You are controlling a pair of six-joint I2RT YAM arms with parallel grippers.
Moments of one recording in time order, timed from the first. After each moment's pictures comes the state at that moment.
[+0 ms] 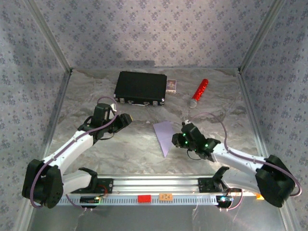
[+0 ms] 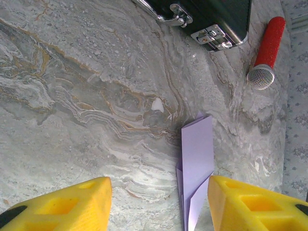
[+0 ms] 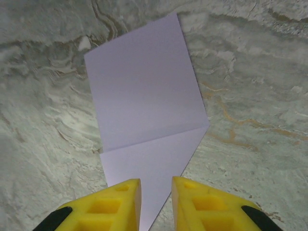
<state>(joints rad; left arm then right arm) -0.39 1.14 0.66 -0.27 0.32 -0.85 0.76 1.07 0.42 -0.11 0.02 0.82</state>
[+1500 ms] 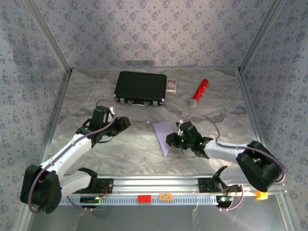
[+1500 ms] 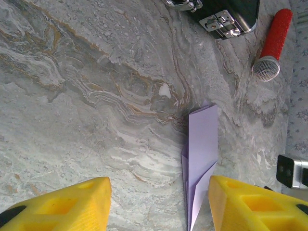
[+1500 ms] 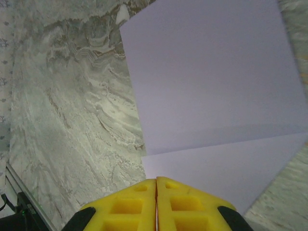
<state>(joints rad) -0.39 1.08 0.62 -0.31 0.33 -0.86 0.71 1.32 0.41 0.21 -0.26 0.89</state>
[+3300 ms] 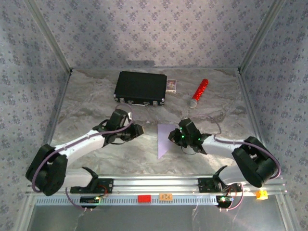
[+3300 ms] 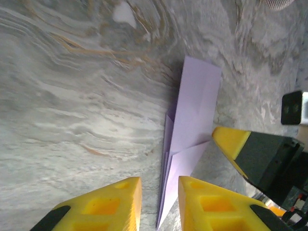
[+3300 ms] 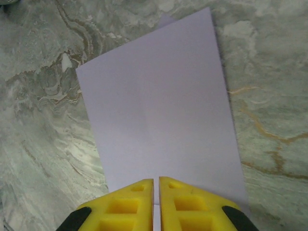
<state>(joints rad) -0.64 1.30 0.65 -0.18 0.35 -0.95 0.67 1.37 0.47 0.11 -0.17 1.05</state>
